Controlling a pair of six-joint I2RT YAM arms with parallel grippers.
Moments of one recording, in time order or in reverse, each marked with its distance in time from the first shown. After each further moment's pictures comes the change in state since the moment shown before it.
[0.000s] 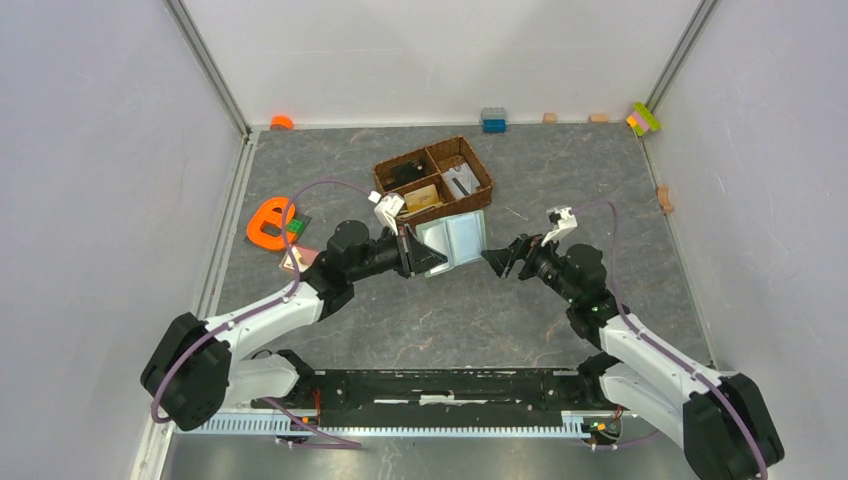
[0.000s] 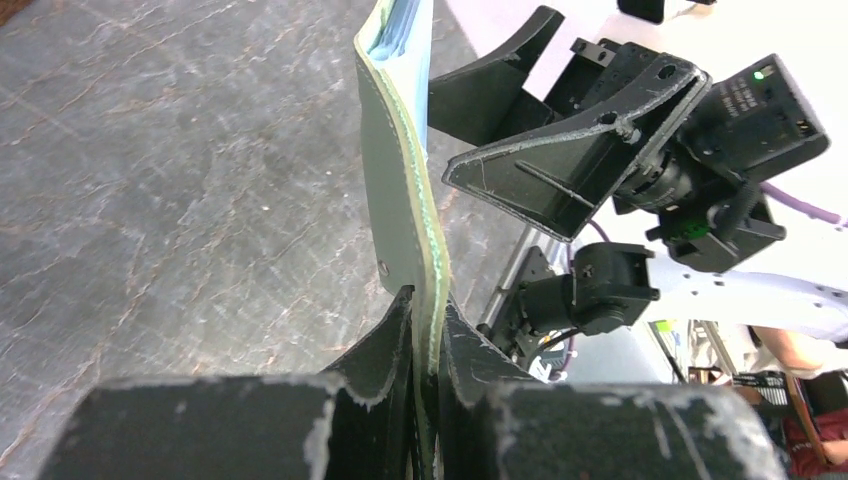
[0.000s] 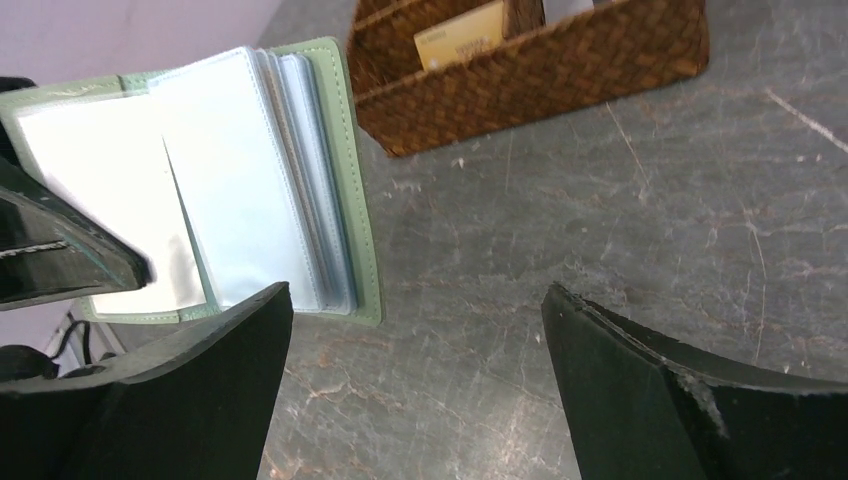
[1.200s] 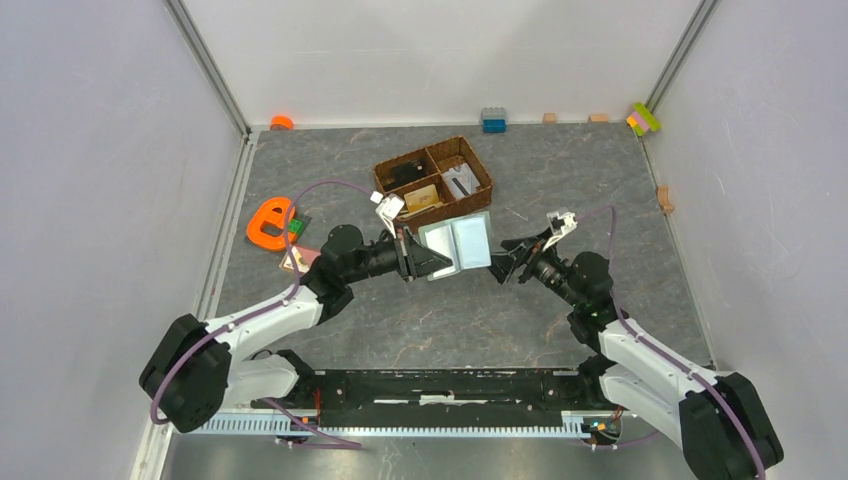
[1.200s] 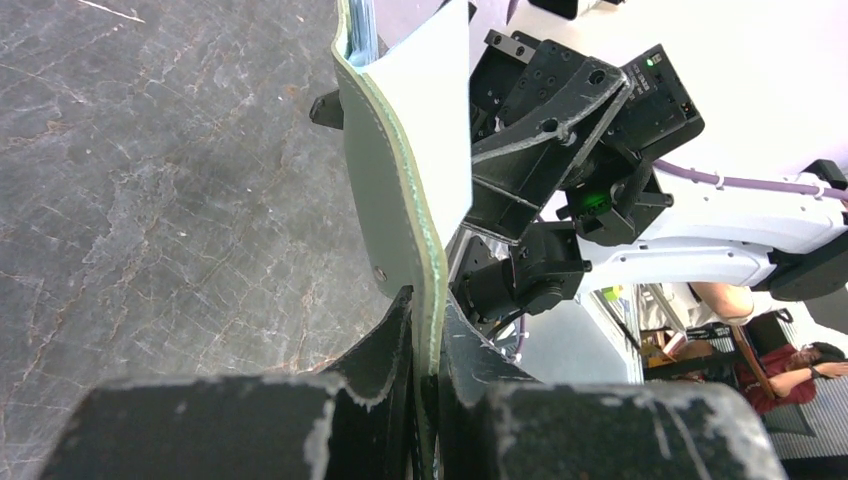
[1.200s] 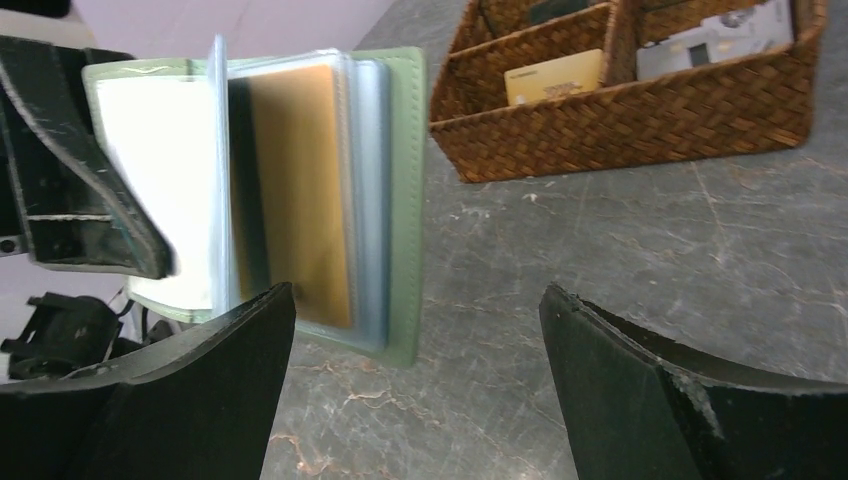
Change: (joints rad) left arm -0.005 -0.022 -0.043 0.185 0.118 -0.055; right arm -0.013 -0.029 -0.072 0.217 -0.130 0.006
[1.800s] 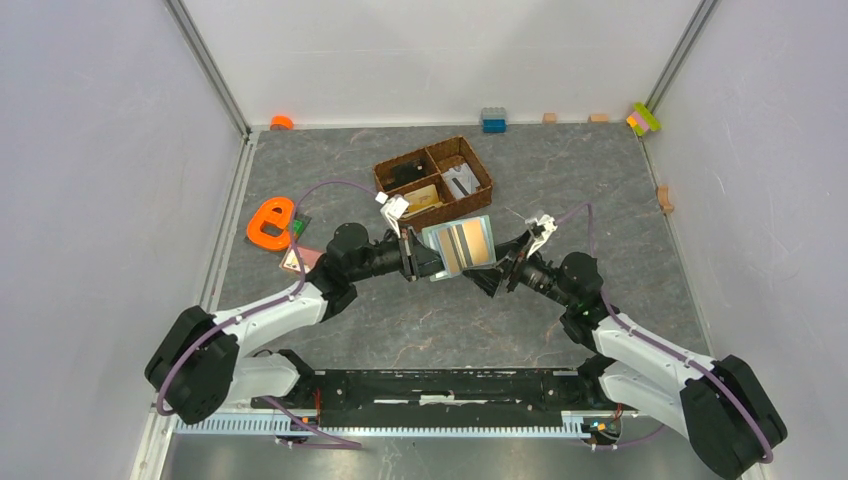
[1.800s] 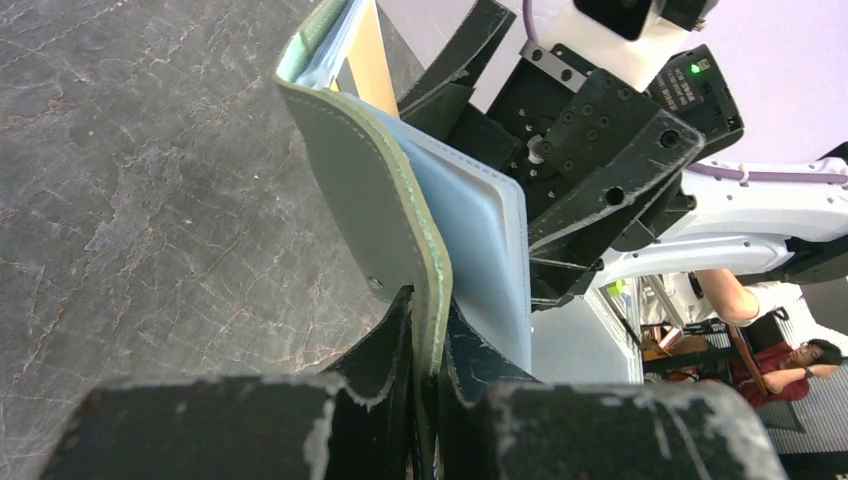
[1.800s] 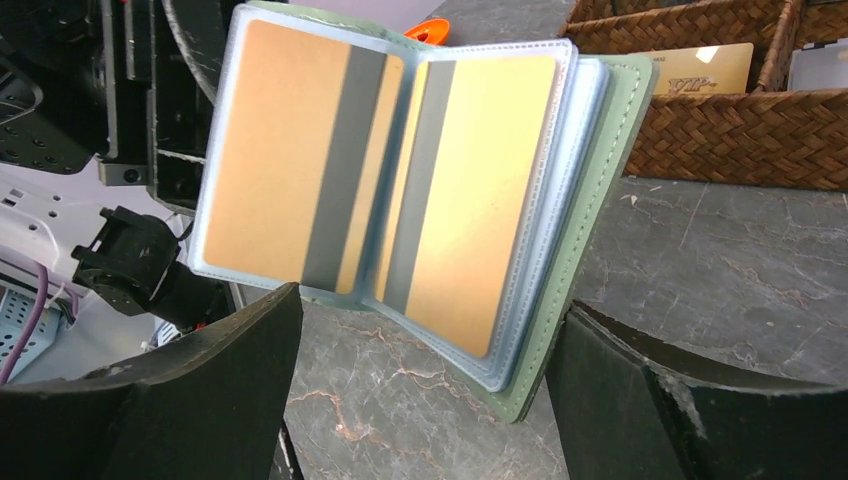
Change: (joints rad) left arm -0.008 0.045 0.009 -0.001 0.013 -0.001; right arm 0.116 0.064 0.023 0.077 -0.106 -0.041
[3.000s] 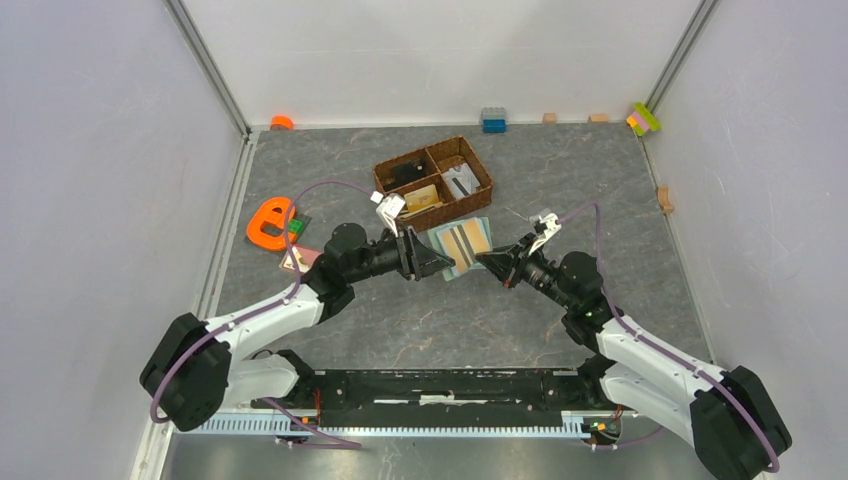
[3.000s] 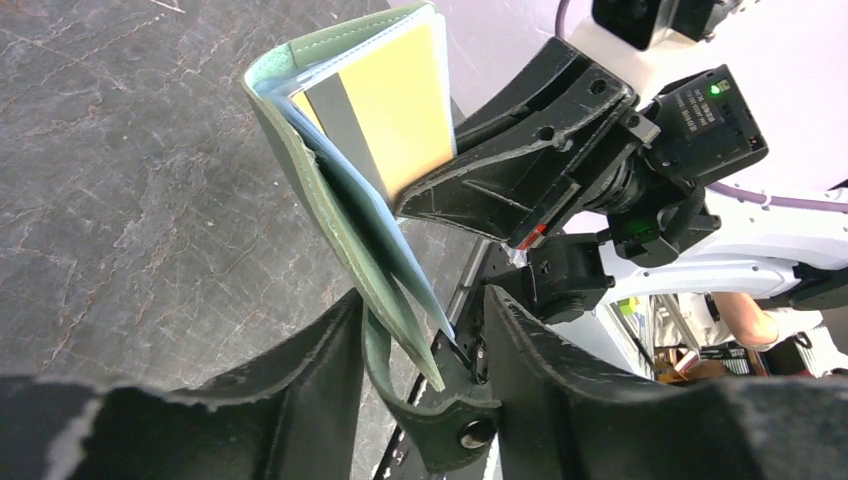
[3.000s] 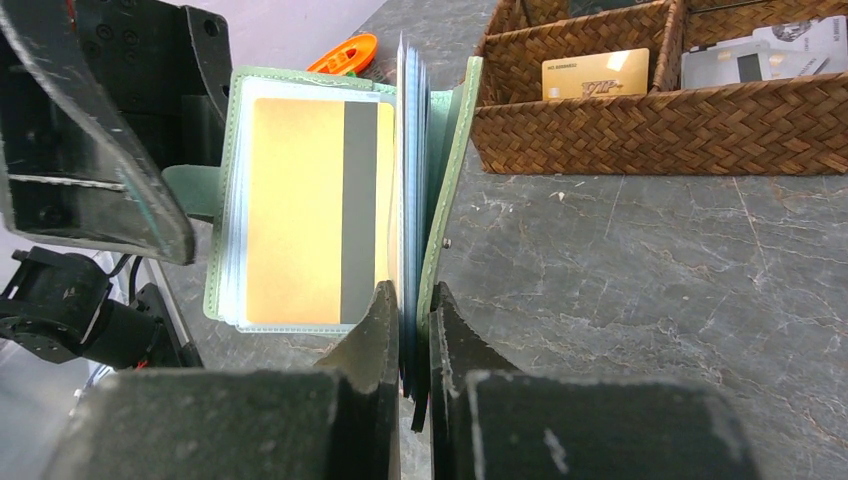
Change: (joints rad) left arm -0.001 -0.039 0.007 -0.060 -0.064 0.010; right arm 0.019 -0.059 0.024 -0.131 0.164 -0.052
